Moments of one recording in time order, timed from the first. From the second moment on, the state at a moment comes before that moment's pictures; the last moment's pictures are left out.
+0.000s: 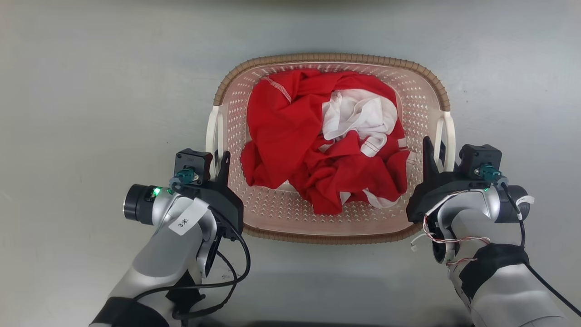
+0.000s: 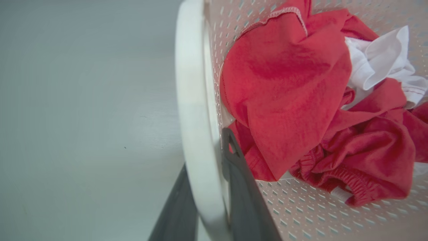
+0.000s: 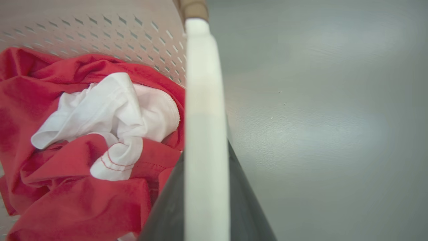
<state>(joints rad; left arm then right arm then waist) -0.82 0.04 -0.70 1.03 -0.64 0.05 -0.21 -0.77 -0.07 0.40 0.97 0.41 -0.11 -0.26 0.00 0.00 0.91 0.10</state>
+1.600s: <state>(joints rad) -0.57 0.03 -0.82 1.22 -0.76 0.01 -0.07 -0.53 -0.07 0.78 1.00 0.79 -0.13 -0.03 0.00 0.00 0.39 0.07</state>
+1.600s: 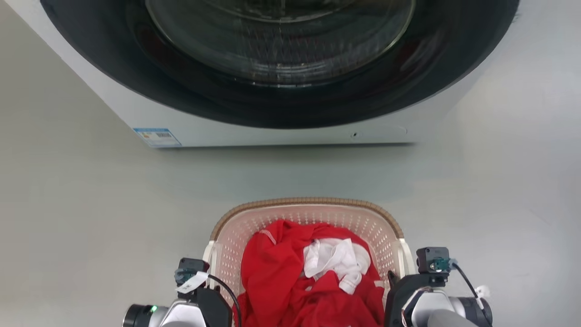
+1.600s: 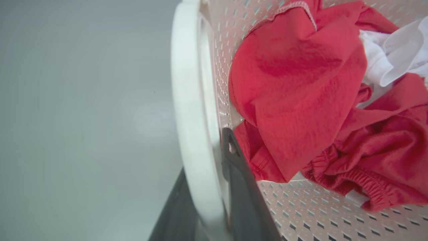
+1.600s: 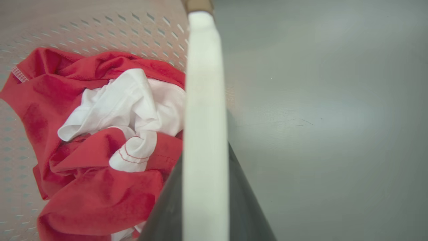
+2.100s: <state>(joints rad) -0.45 0.04 -0.83 1.25 -0.80 -0.01 0.00 -0.43 -0.07 0.90 0.97 0.90 -0.14 0.05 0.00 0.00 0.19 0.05</state>
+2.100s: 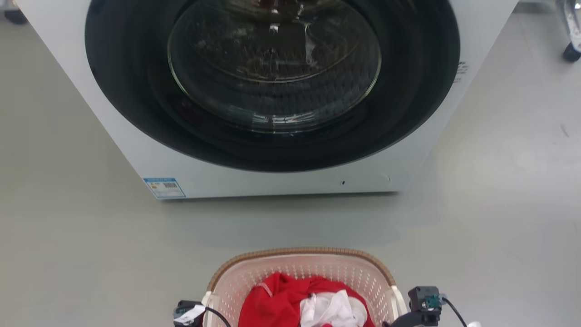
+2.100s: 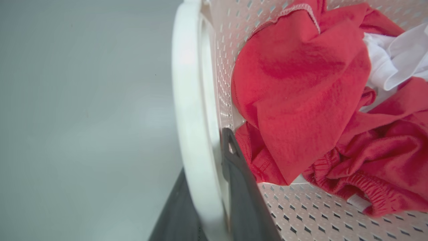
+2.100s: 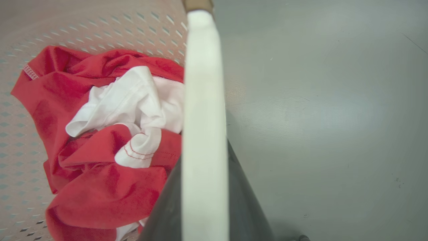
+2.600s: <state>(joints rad) -0.38 0.04 -0.85 1.26 -0.81 -0.02 0.04 -0.36 -0.07 0.96 0.98 0.98 -0.14 0.08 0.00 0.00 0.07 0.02</state>
